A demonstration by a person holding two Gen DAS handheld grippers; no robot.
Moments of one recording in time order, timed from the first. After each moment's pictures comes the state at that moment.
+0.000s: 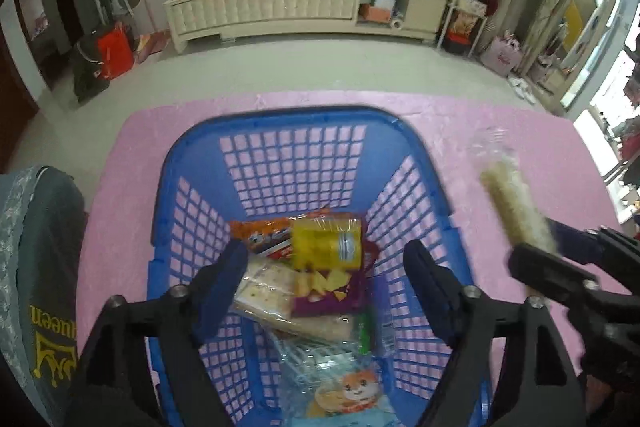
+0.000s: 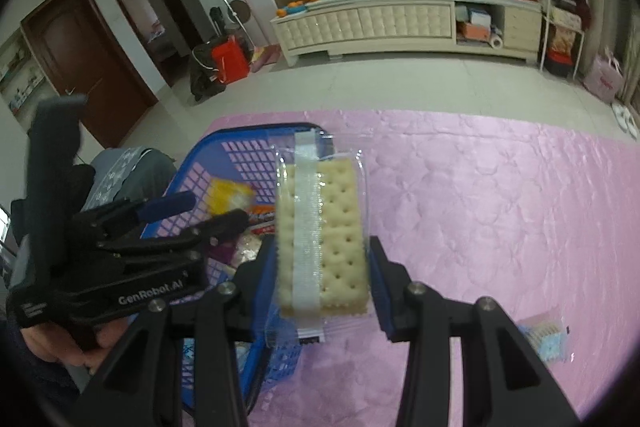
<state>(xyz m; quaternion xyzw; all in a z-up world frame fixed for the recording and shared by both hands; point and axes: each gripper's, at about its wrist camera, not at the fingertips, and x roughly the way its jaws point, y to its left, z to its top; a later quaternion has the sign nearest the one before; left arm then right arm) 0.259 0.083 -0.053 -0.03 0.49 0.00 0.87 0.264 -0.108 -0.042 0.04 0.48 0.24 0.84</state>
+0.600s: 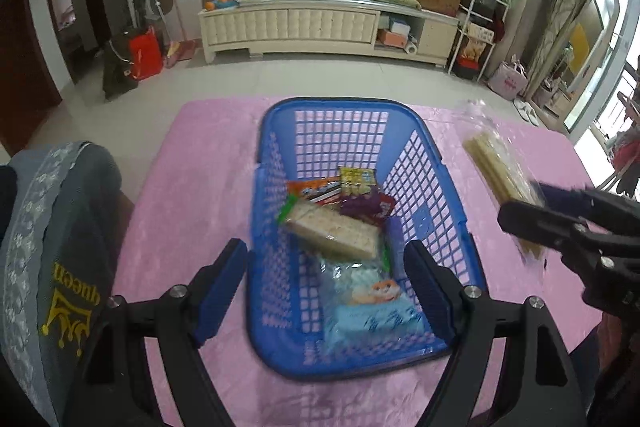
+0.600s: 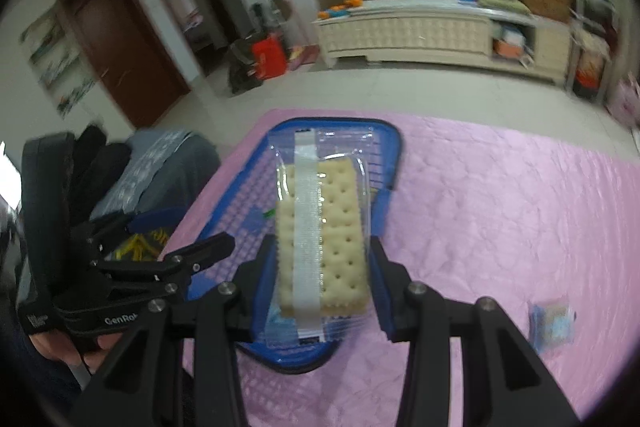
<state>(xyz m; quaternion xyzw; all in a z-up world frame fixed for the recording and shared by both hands) 0.143 0.118 -0.002 -0.05 0.45 0.02 0.89 0.209 -0.064 0.011 -0.03 0.45 0.32 0.84</state>
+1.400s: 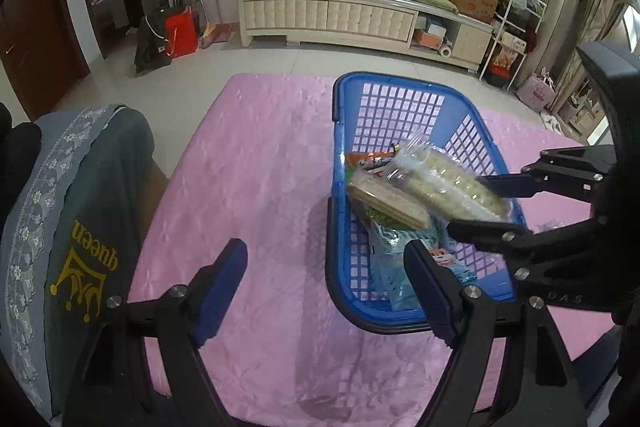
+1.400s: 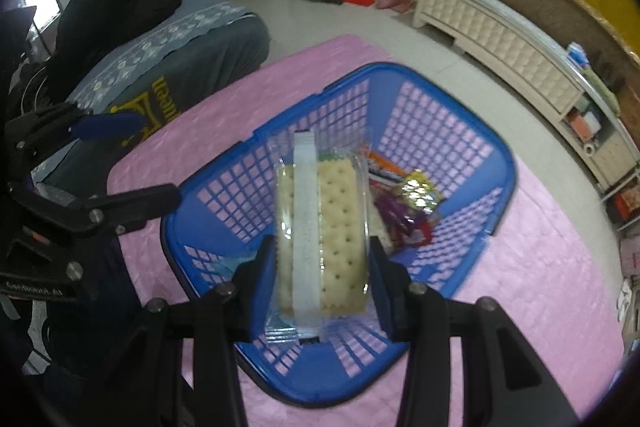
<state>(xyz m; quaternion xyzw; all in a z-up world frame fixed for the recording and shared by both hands) 0.111 0.159 -0.020 -0.07 0.46 0.08 0.88 0.212 0.027 -0.047 -0.24 0.48 0.42 0.74</state>
